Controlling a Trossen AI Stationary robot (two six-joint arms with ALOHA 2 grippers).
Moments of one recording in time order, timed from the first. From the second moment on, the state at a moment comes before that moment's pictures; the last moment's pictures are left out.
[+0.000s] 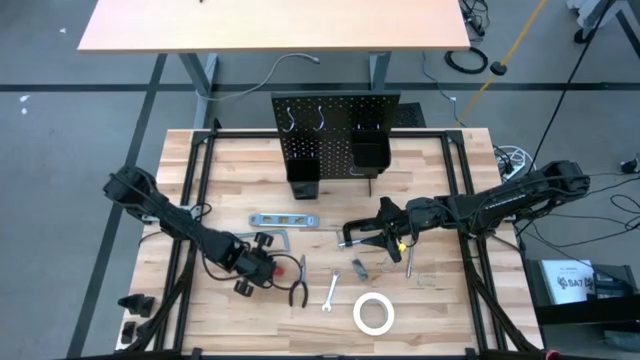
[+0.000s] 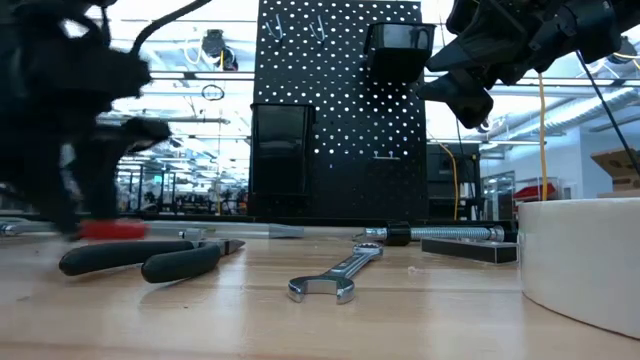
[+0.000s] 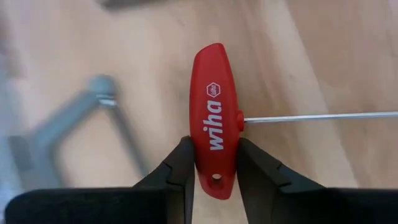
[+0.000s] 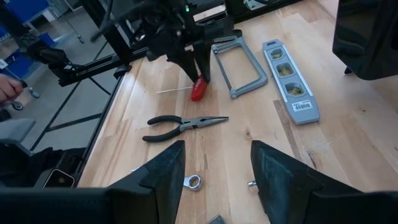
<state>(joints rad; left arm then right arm) -0.51 1.51 0.71 -0.42 -0.19 -0.07 0.16 1.15 0.51 0.27 0.00 0.42</state>
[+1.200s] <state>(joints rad) -0.44 1.41 0.99 -0.59 -1.15 0.23 0.16 1.15 0.51 0.27 0.00 0.43</state>
